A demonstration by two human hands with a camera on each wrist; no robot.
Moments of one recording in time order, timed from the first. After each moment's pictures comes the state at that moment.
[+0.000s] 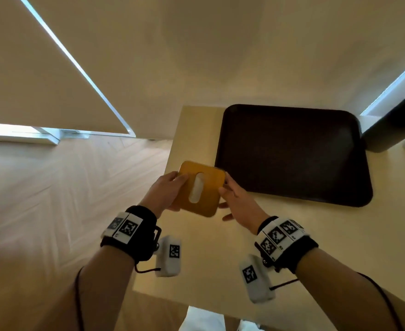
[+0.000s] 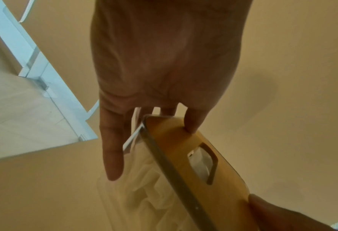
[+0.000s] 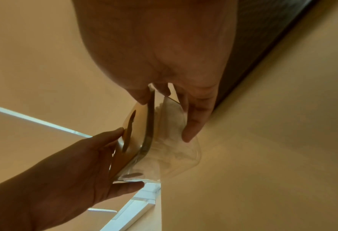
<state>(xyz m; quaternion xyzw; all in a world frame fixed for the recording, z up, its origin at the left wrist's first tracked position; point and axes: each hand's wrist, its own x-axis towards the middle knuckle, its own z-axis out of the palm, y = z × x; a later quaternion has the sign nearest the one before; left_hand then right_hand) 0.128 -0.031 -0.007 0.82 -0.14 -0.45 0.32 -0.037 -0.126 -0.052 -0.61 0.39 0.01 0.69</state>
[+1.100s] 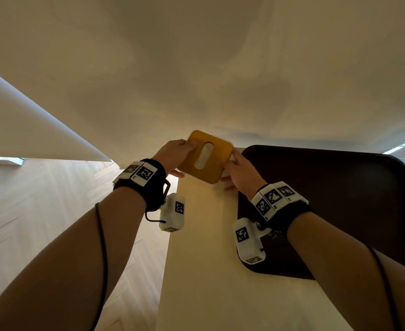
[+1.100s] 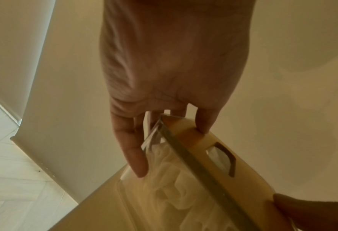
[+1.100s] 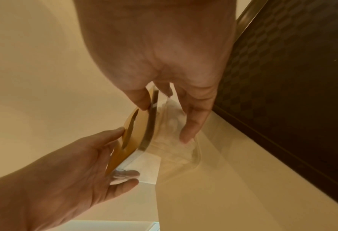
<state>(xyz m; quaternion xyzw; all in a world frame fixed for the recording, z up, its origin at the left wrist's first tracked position) 0.337 -0.249 -0.056 0.80 -0.23 -0.48 0.27 0.168 -0.311 -0.079 -0.57 0.51 -0.06 0.64</state>
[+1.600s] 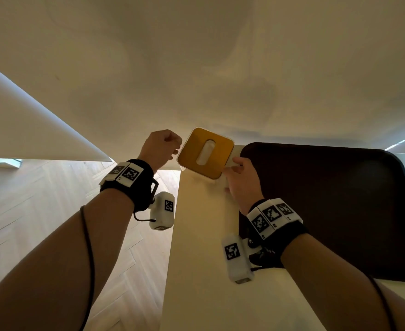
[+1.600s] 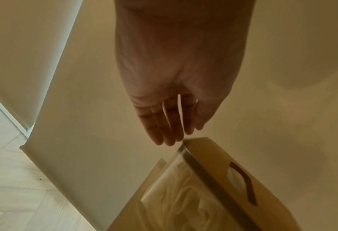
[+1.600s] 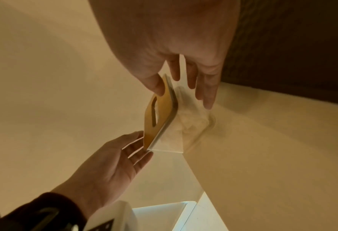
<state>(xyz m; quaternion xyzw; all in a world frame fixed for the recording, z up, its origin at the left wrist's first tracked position) 0.366 -0.233 -0.061 0.80 -0.29 -0.37 0.37 0.165 -0.270 -0.080 -0.51 0.60 -0.18 0.60</state>
